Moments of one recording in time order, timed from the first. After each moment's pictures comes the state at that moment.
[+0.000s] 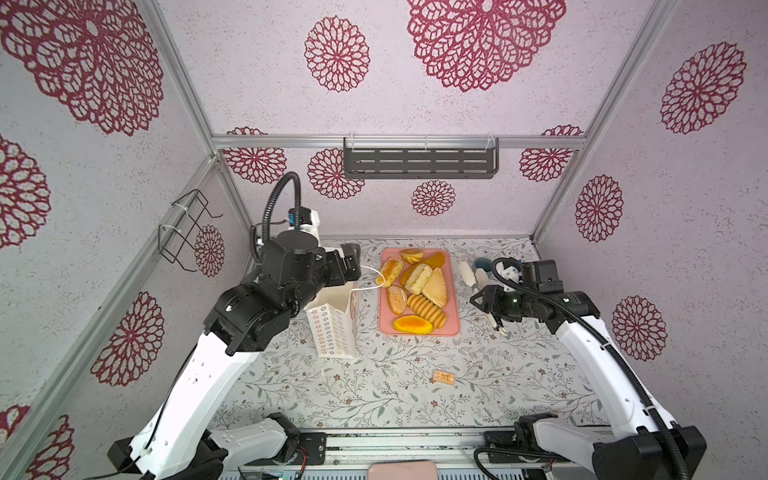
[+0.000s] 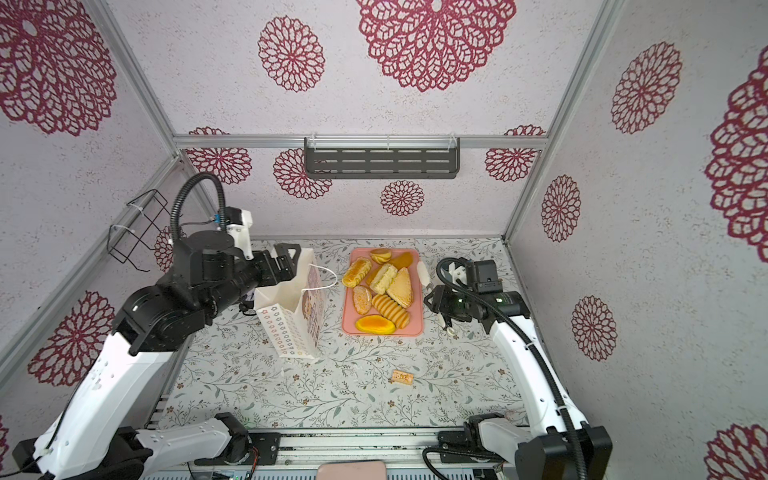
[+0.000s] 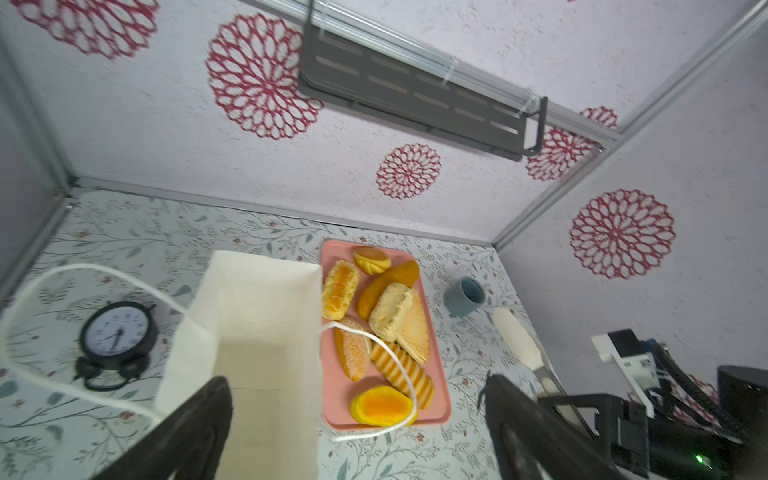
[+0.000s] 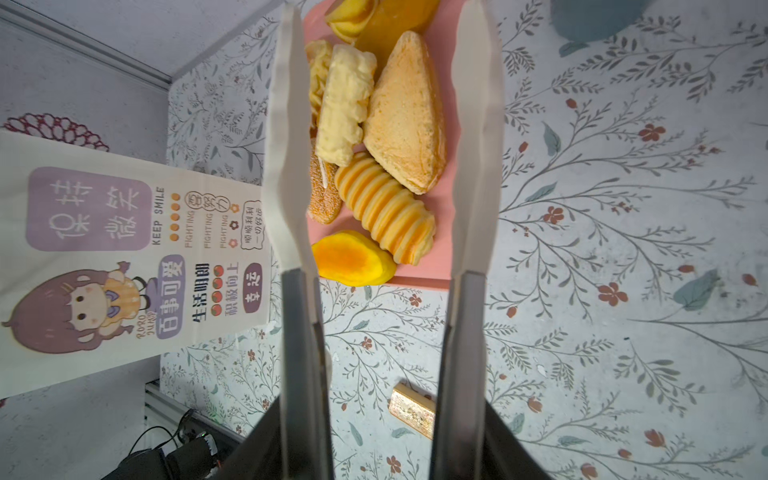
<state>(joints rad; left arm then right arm) -0.57 1.16 1.71 -0.97 -0.34 -0.51 0.18 1.19 1.16 -0.90 -0.36 0.42</state>
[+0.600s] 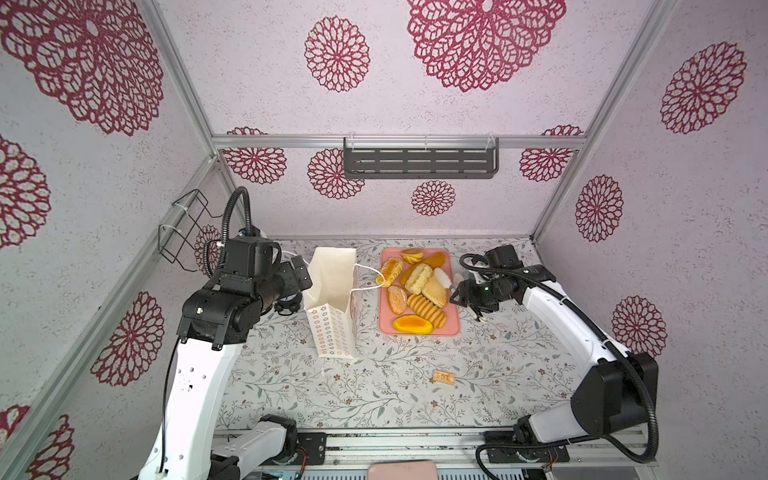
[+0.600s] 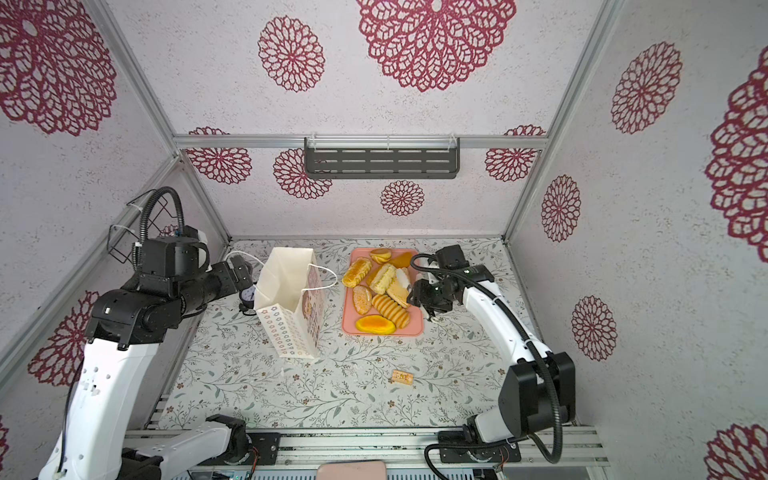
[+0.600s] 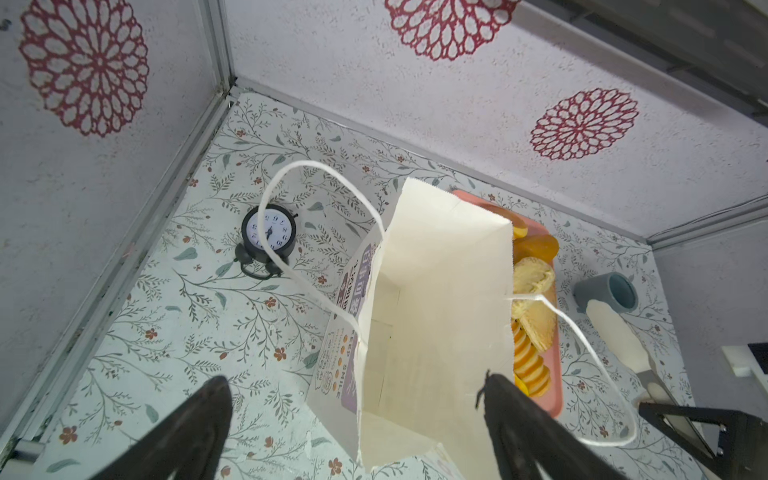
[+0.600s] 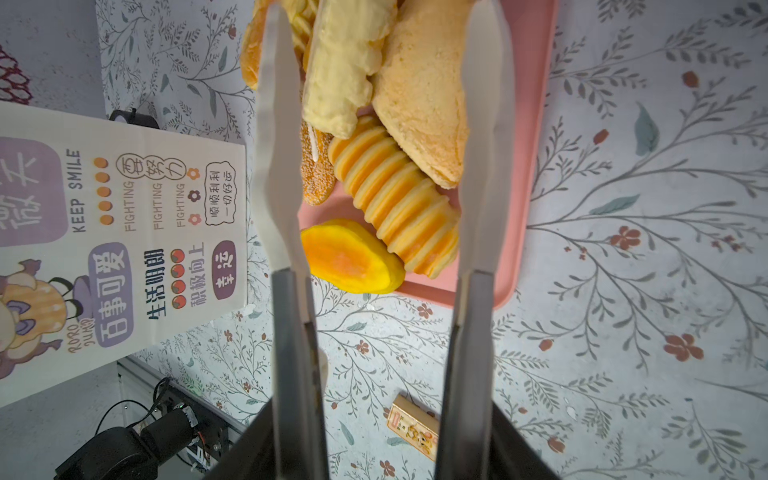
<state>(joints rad) -0.21 1.13 1.60 -1.18 -0.17 -0.47 0.30 1.52 1.32 -0.90 -0.36 0.38</state>
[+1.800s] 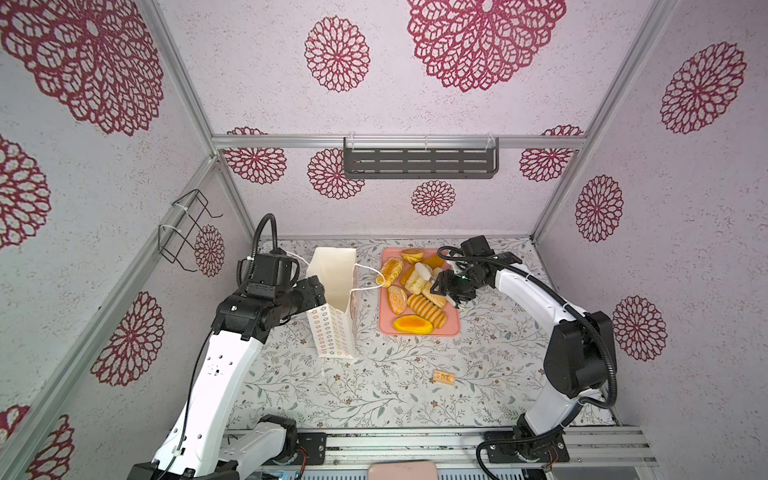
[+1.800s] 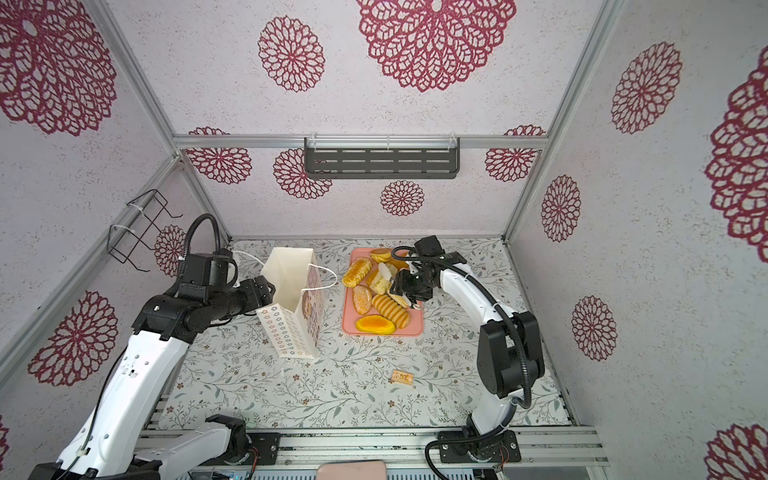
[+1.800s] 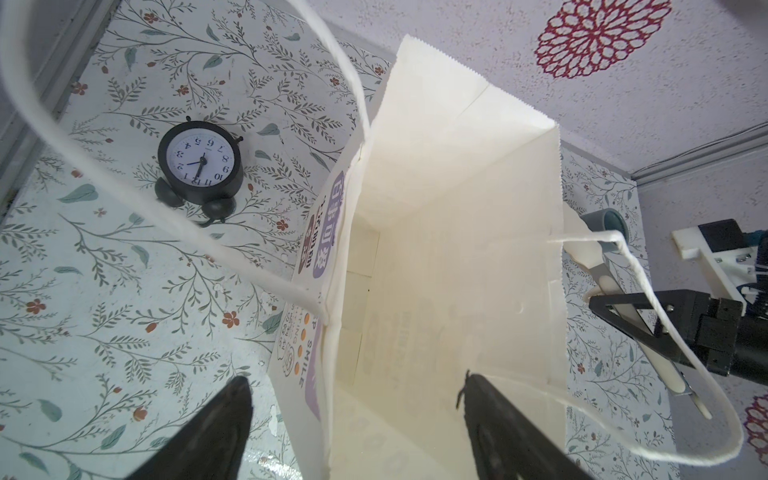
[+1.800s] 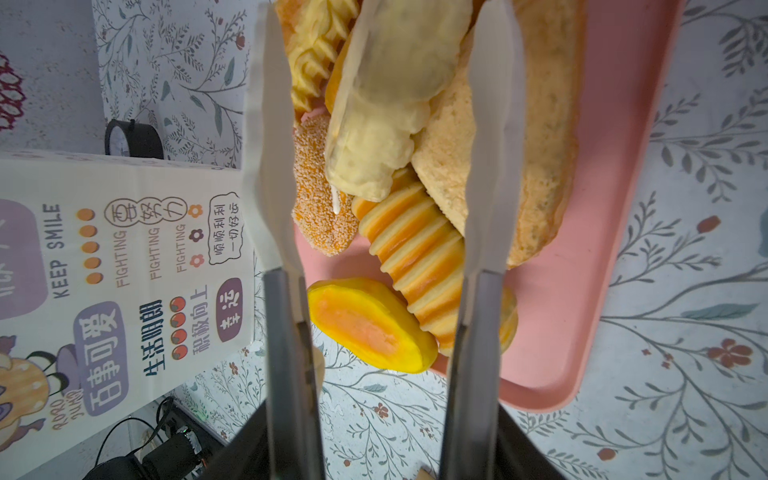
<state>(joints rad) -0.21 1.11 1.31 -1.00 -0.01 -0.50 0.35 1.74 1.46 -0.82 -0.38 0.41</state>
